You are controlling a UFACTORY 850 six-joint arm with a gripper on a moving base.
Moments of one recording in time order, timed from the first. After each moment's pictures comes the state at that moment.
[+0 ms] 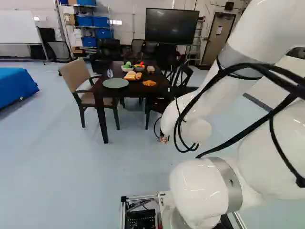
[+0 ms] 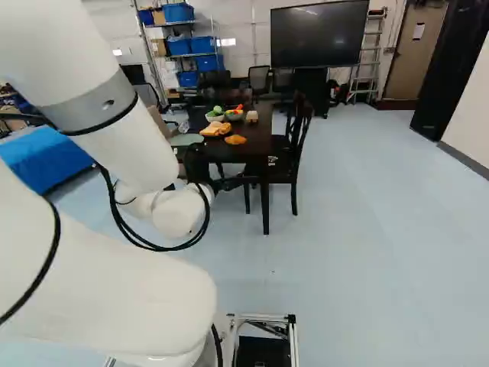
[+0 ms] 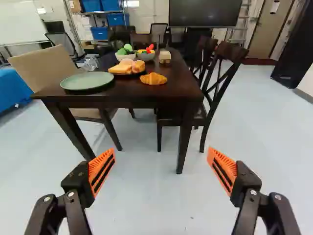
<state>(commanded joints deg) 0.0 16.0 -5.0 0.0 50.0 0.0</state>
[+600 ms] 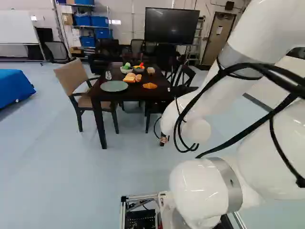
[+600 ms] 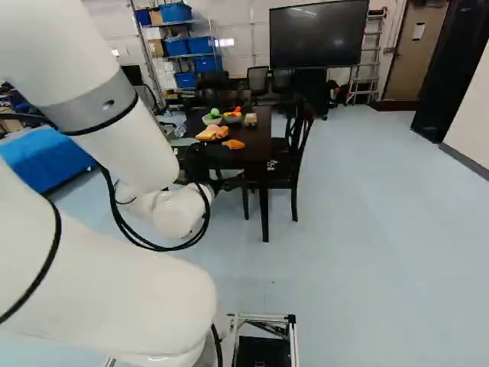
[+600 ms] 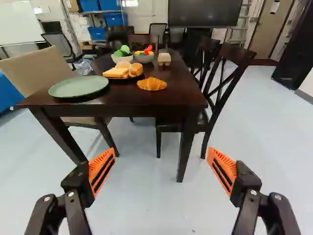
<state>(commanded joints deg) 0.0 16.0 -5.0 0.0 50.0 0.0</state>
